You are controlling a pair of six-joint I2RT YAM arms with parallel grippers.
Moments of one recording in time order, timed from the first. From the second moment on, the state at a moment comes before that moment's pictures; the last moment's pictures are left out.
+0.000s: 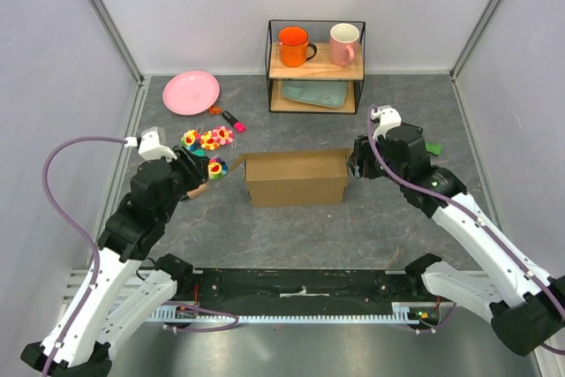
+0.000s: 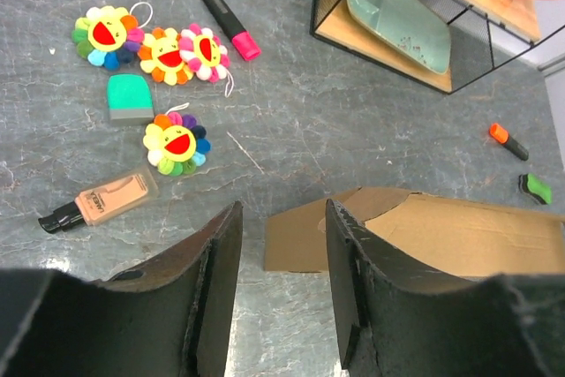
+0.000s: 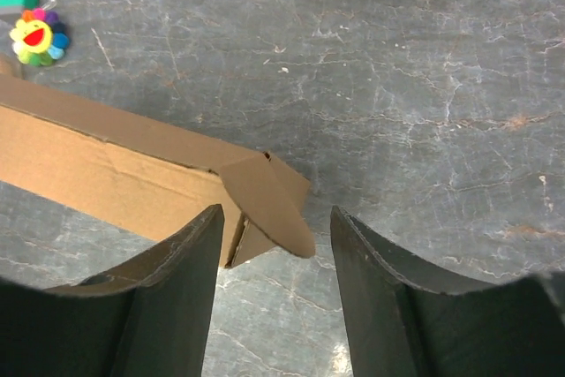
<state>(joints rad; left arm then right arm) -0.45 0.59 0.83 -0.57 -0.35 -0.60 0.49 0.96 0.92 -0.48 0.02 0.24</state>
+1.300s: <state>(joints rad) -0.44 0.81 0.79 -0.36 0.04 -0.31 0.51 1.00 0.93 -0.43 0.05 0.23</state>
